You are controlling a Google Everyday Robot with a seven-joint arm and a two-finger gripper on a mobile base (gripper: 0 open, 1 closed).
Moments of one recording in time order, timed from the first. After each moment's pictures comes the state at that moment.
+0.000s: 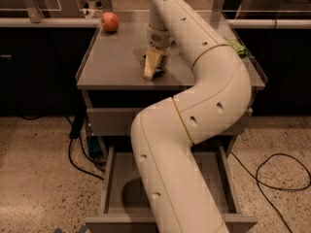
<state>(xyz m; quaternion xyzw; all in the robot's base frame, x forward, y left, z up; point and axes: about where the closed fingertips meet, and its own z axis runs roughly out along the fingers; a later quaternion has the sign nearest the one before) 0.766 -0.023 0.798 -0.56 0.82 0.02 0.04</state>
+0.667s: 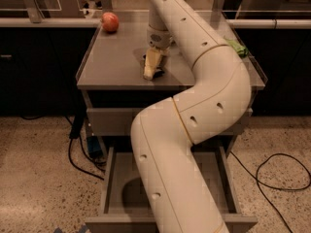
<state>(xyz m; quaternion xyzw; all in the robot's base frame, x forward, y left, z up) 0.766 -0.023 0.798 -0.56 0.82 0.02 0.04</state>
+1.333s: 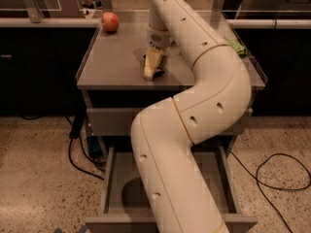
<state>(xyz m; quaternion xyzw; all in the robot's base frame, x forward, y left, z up) 0.766 -0.023 0.798 -0.56 0.82 0.02 0.04</state>
